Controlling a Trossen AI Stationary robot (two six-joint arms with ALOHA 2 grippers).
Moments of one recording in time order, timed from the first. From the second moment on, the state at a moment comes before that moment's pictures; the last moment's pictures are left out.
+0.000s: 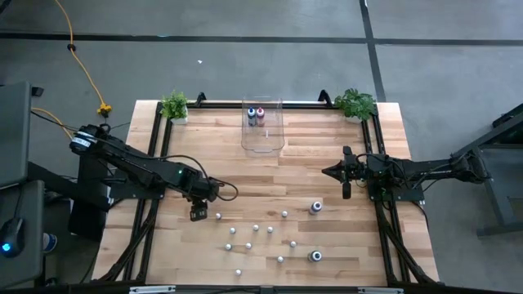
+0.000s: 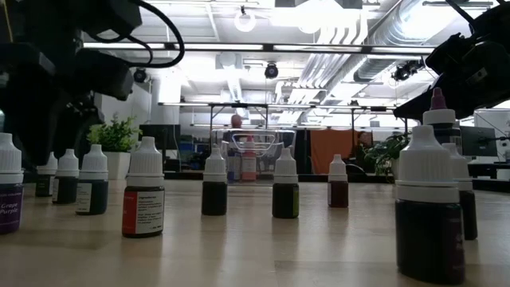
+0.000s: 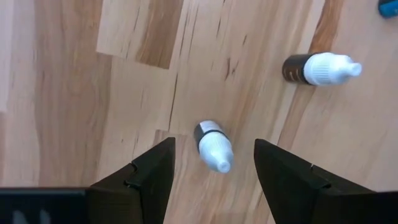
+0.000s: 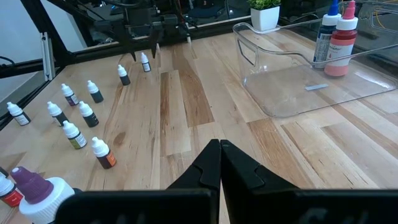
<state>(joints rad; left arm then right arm) -0.29 1.31 0.70 -0.71 0.05 -0.52 -0.01 0.31 0.01 0.05 0.10 0.20</state>
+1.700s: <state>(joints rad) -0.29 1.31 0.66 -0.68 0.08 -0.53 -0.01 0.31 0.01 0.05 0.10 0.20</state>
